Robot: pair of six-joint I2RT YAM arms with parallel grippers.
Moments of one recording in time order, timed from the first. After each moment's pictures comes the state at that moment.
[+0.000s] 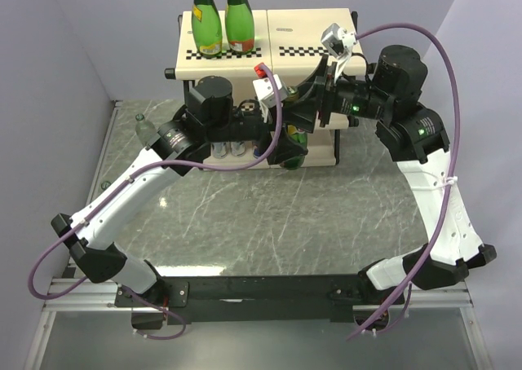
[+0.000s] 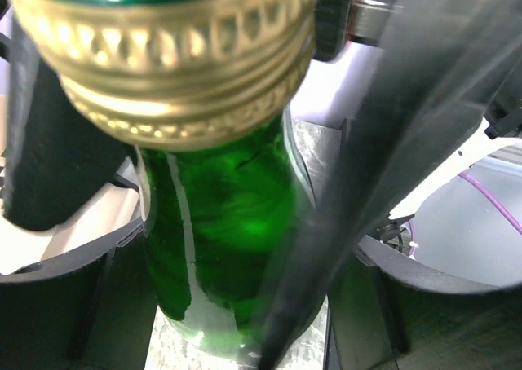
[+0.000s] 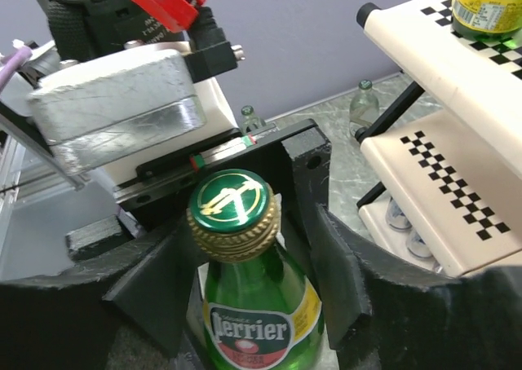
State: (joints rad) left arm -0.82 1.49 1.80 -0.43 0.56 -0.07; right arm 0.47 1.40 2.00 -0.65 -0.82 0.14
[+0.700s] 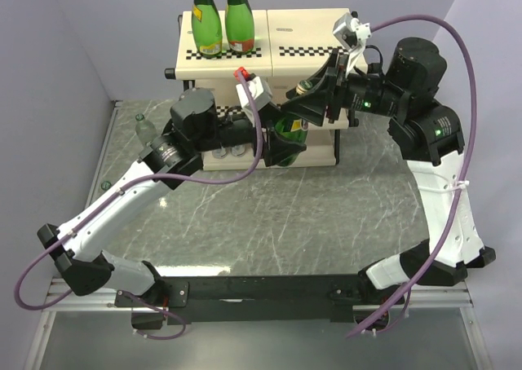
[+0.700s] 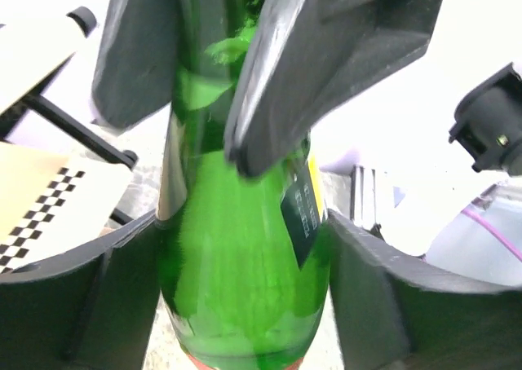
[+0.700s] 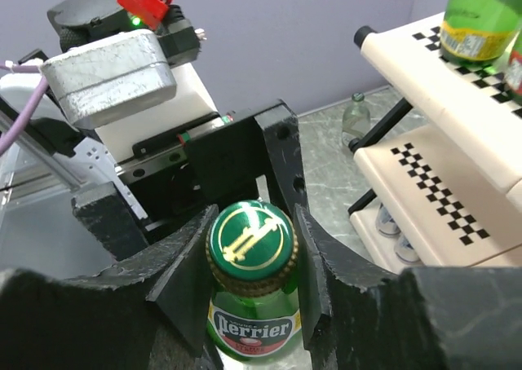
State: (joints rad) left arm -0.83 1.38 1.64 -0.20 0.52 -0.10; right arm 0.45 1.43 2.15 -0.75 -0.82 0.12
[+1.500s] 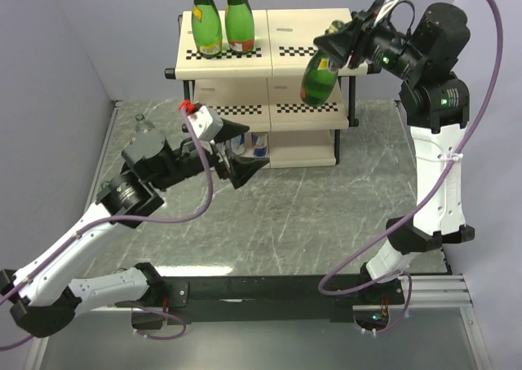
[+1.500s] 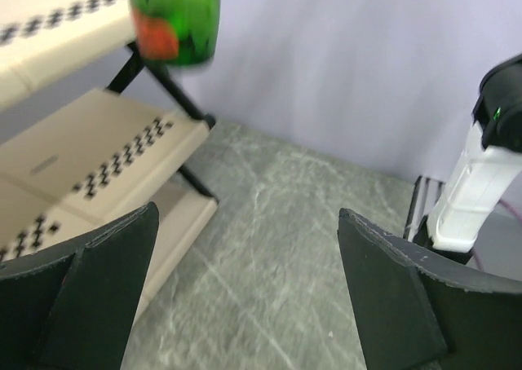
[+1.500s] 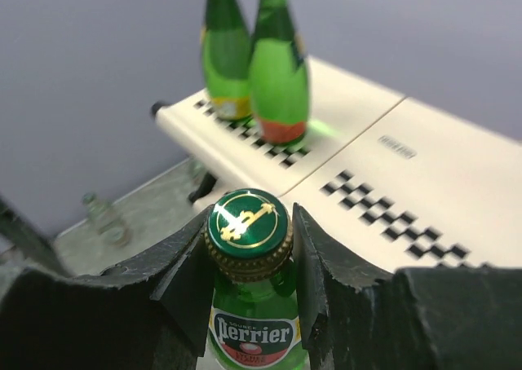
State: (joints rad) left arm -0.81 1.04 1.30 -0.13 0.29 -0.07; right arm 0.22 1.63 2.44 -0.71 -0.63 0.12
